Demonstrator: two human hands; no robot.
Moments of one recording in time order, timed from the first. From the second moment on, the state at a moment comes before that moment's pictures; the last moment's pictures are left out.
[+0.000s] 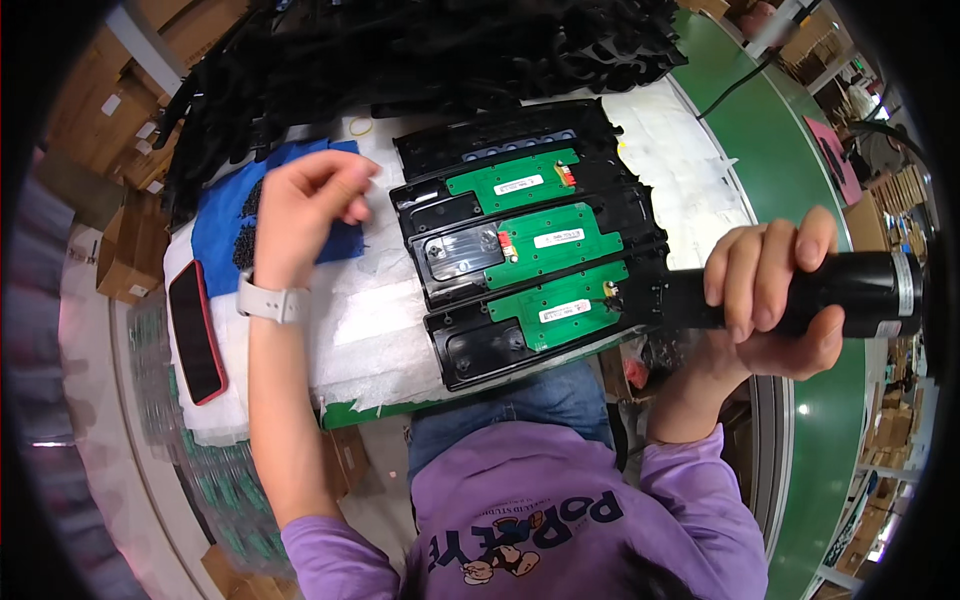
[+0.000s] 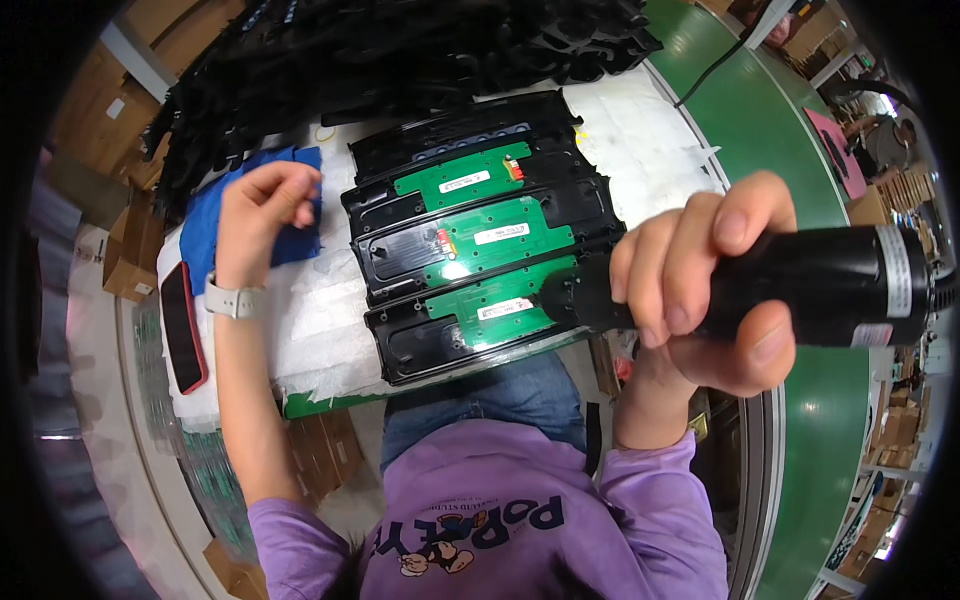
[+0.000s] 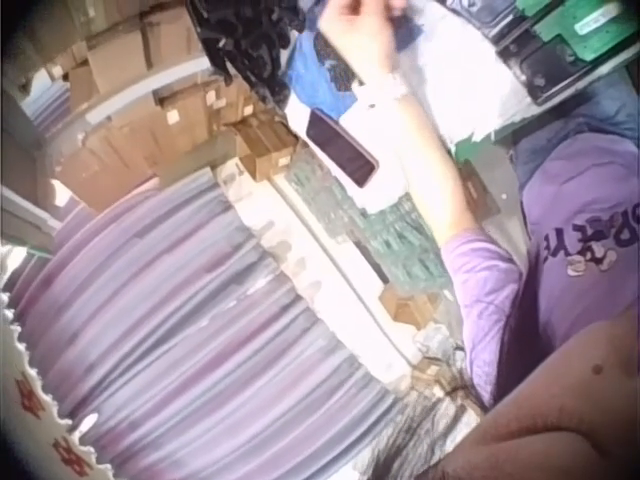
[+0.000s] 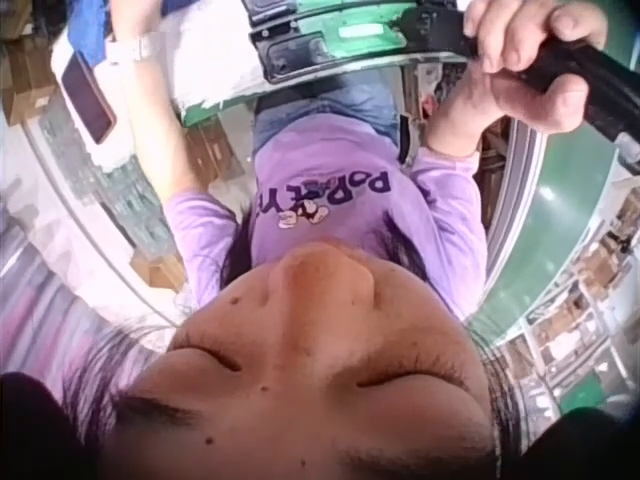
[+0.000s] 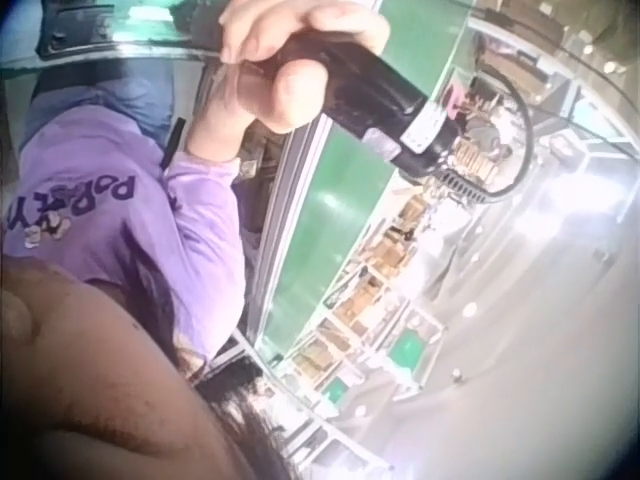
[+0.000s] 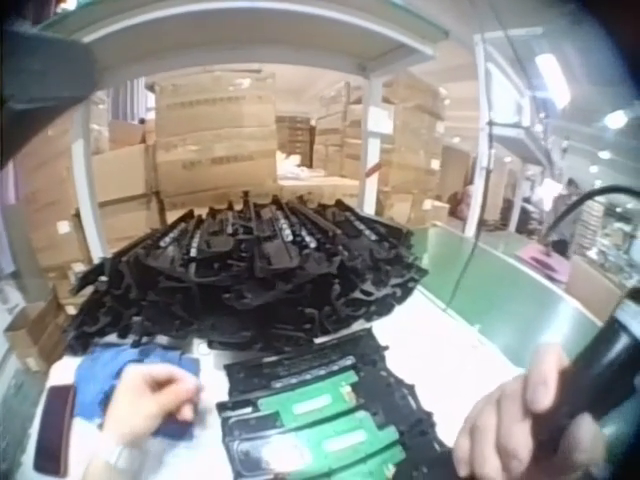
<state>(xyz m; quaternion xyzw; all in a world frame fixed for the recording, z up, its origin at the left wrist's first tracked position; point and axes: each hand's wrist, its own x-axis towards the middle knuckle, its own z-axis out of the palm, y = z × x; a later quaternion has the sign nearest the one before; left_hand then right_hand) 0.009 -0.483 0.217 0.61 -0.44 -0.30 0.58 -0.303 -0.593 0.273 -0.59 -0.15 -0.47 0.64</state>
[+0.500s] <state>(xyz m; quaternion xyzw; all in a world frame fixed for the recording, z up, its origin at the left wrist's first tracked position) -0.074 -0.481 0.225 0.41 -0.39 -0.59 0.59 -0.262 -0.585 0.289 -0.47 -0.20 -0.53 0.67</state>
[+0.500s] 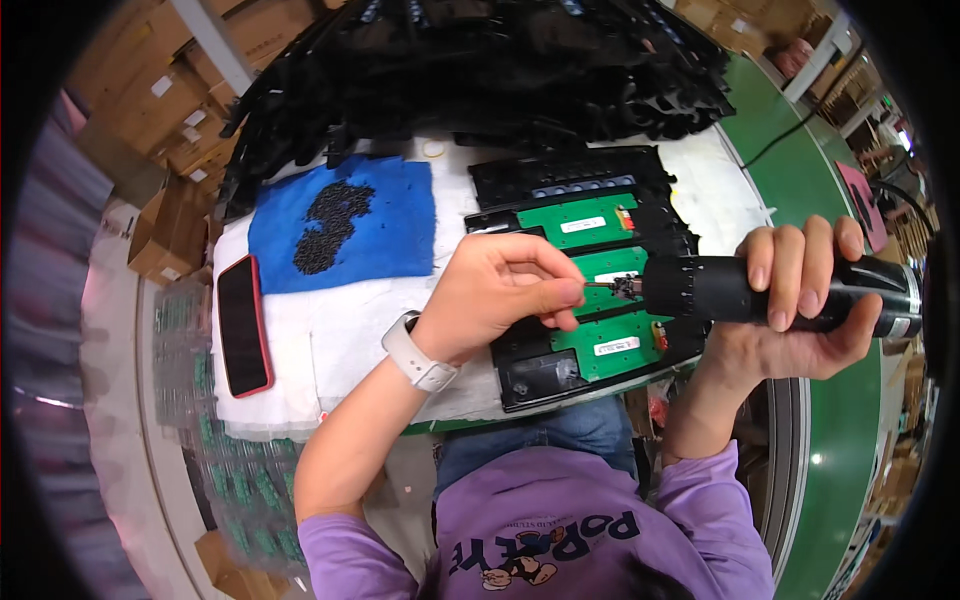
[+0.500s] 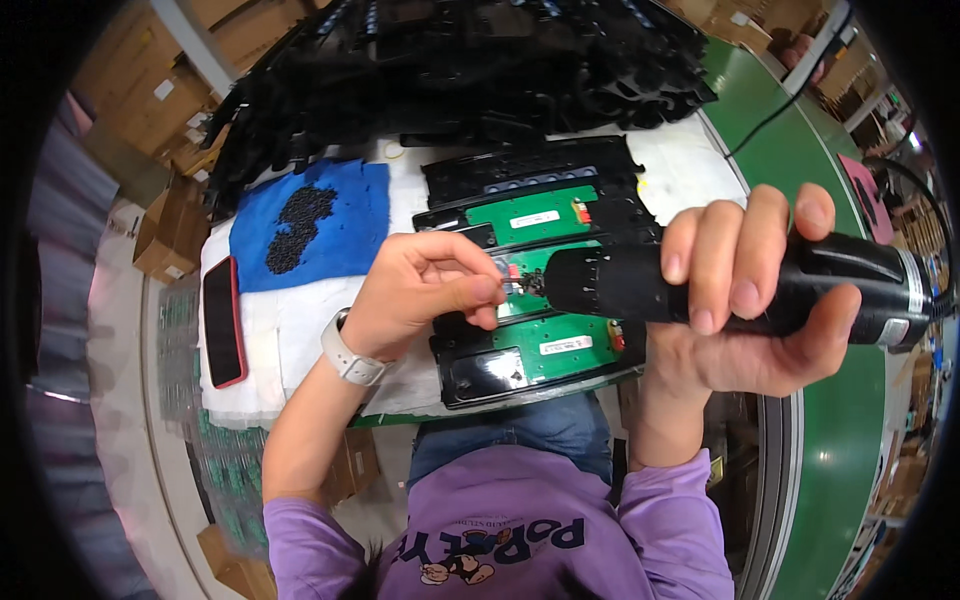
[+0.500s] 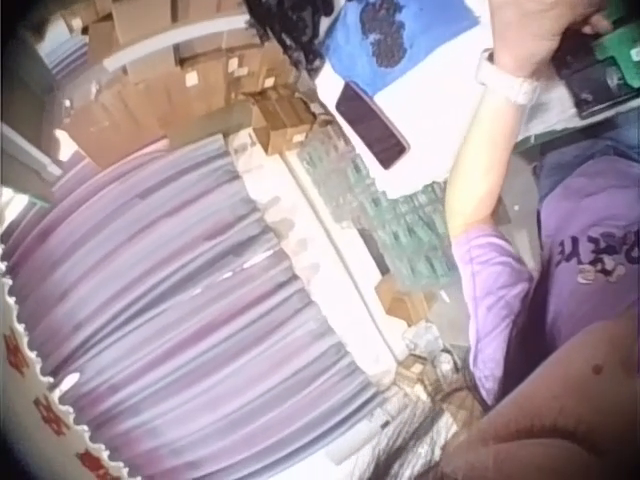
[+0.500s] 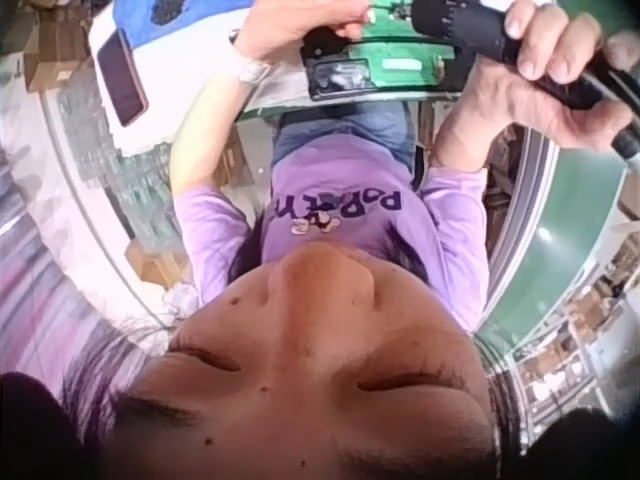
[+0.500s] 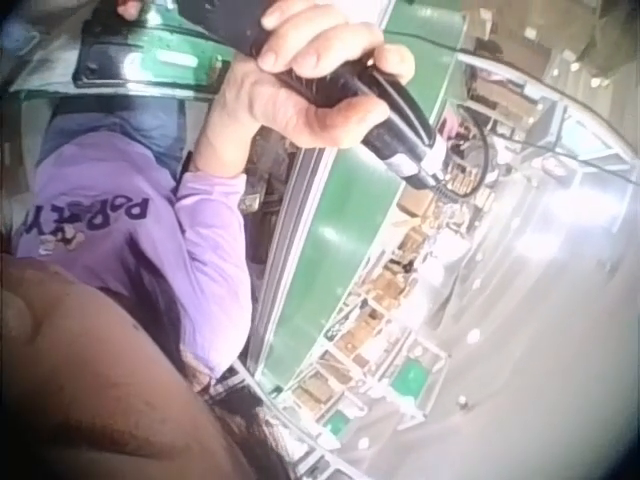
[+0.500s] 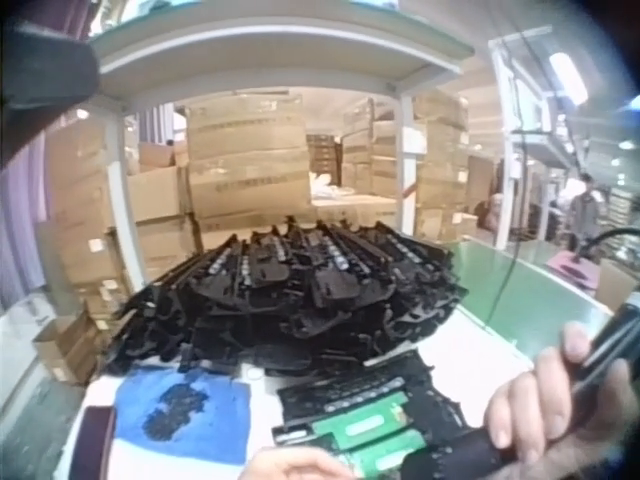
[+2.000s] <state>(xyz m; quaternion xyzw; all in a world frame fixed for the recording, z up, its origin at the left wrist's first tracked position) -0.090 -0.480 0.217 0.47 -0.49 -0.53 0.51 -0.285 -0.559 0.269 -0.64 0.04 -0.42 0.64</state>
